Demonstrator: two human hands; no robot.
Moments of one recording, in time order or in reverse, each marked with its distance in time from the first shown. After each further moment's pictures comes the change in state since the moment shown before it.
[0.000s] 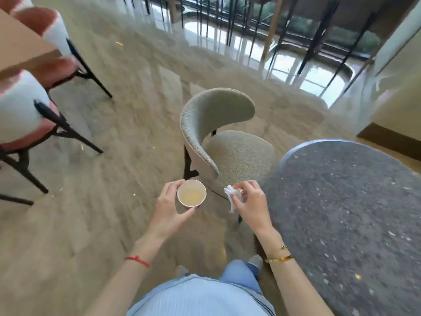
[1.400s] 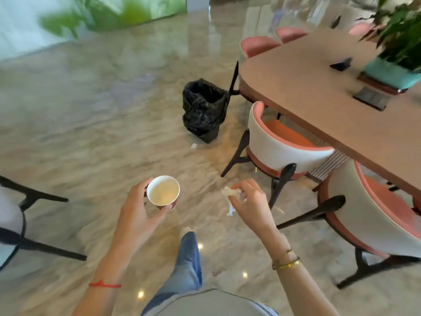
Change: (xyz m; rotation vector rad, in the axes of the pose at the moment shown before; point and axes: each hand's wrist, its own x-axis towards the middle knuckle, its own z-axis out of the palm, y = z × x) left_hand -0.250 -0.413 -0.626 0.235 1.596 -1.077; right_hand -0.047 -0.762 0.755 0.081 -1.259 -1.341
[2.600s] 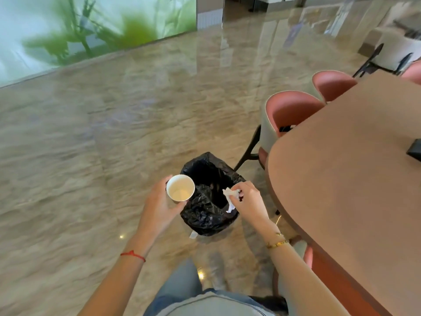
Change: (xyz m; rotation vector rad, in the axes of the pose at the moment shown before) left_hand 0.846 -0.053 0.236 0.135 -0.076 -0.003; right_hand 0.876 0.100 0.064 -0.035 -0.108 0.050
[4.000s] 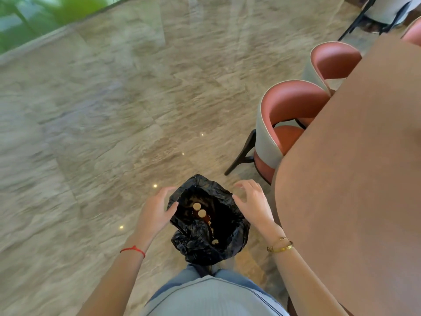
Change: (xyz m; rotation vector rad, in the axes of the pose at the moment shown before) left_hand 0.308 -0.053 0.085 0.183 -0.396 0.004; right_hand 0.267 0.045 -0.001 -0.060 0.054 0.138
